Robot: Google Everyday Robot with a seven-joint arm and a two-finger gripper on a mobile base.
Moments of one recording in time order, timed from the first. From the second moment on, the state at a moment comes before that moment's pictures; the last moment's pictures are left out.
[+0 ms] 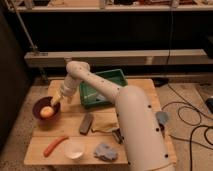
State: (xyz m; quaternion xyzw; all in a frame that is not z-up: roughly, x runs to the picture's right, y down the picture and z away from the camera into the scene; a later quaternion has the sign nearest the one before) arm -0.267 0.069 0.871 0.03 -0.51 -0.71 0.48
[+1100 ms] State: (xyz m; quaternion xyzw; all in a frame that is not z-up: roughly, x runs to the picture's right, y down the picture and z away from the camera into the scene) arm -0.268 0.085 0.887 0.01 -0.52 -0.70 0.49
